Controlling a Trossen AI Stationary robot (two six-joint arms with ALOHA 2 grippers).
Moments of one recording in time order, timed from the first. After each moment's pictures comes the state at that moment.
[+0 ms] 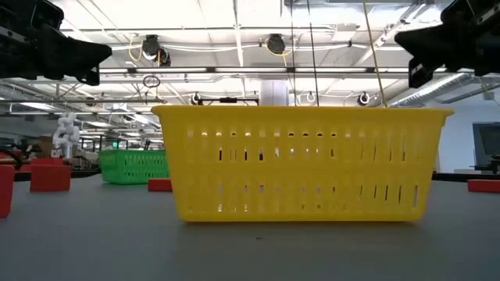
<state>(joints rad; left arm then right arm) -0.05 0.01 0.01 0.07 0.05 0.12 0.06 0.01 0.02 0.18 0.03 0.15</state>
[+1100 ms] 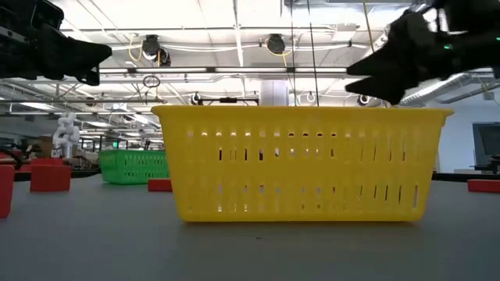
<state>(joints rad) -0.05 0.01 0.01 0.07 0.05 0.12 0.07 0.81 0.16 0.48 0.34 0.25</state>
